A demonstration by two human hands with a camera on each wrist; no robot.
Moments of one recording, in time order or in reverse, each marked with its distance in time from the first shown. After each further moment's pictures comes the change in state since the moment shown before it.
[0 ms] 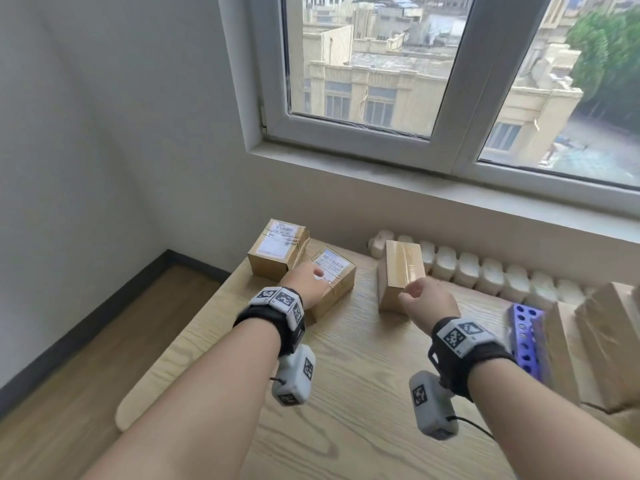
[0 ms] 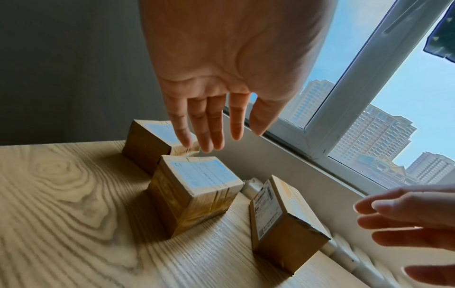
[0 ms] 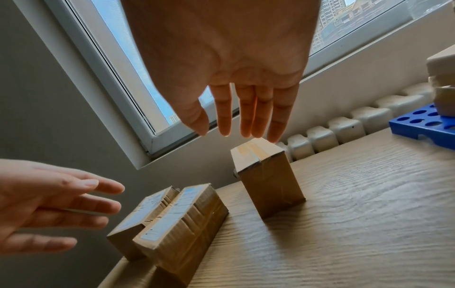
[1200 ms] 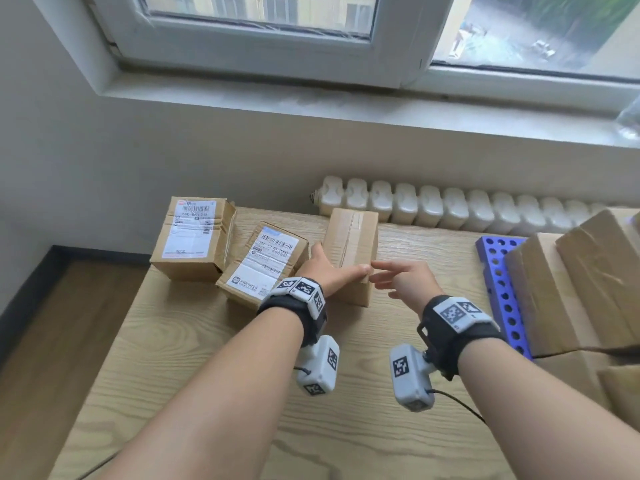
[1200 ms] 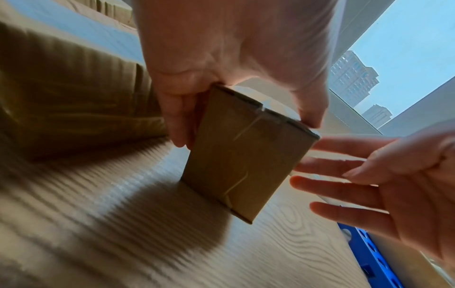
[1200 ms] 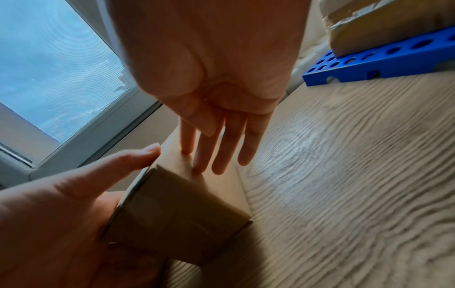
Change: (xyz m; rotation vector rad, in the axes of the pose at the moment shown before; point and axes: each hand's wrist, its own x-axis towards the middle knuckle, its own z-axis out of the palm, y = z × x) left_hand 0.113 0.036 0.115 -0.139 -0.378 0.003; right_hand 0.073 0.049 0.050 0.607 -0.101 0.392
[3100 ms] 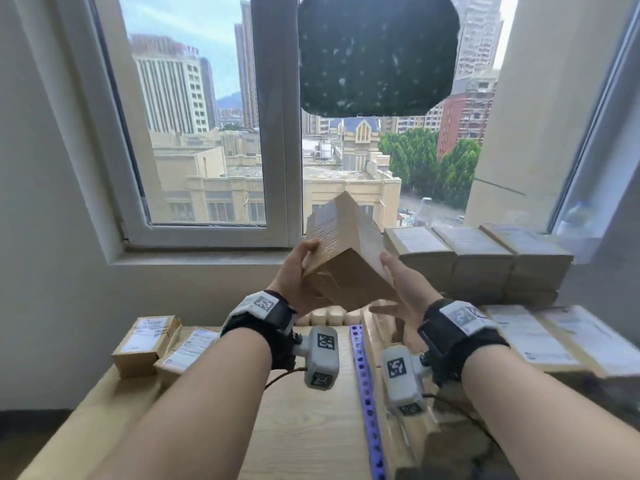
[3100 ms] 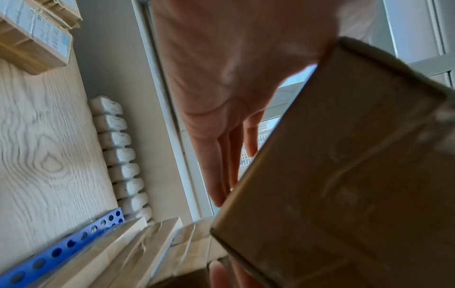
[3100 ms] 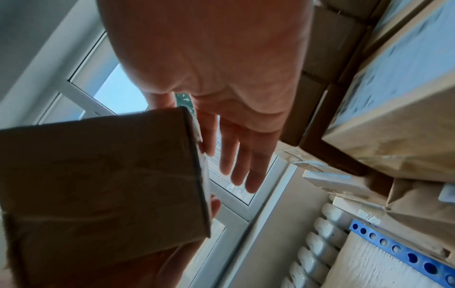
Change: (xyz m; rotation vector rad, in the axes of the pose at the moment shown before) left_hand -0.318 0.210 0.079 -0.945 -0.472 0.495; right_hand -0.281 -0.020 -0.269 0.464 0.055 -0.348
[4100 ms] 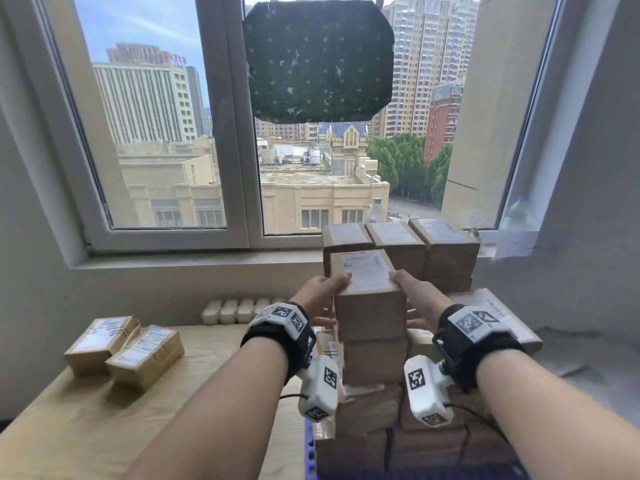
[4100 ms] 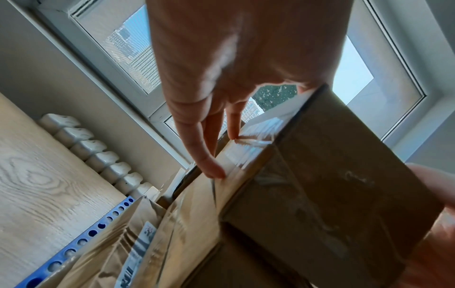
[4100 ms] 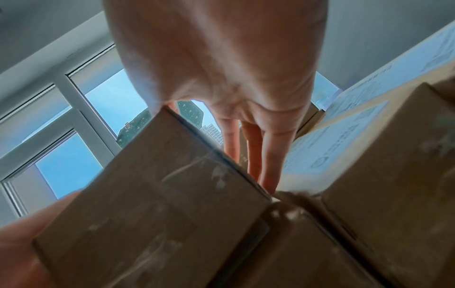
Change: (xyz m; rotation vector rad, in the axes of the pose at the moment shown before) left_hand 0.028 -0.103 0.124 0.672 0.216 -0.092; right_hand -0.043 0.016 -0.163 -0.210 0.159 0.095
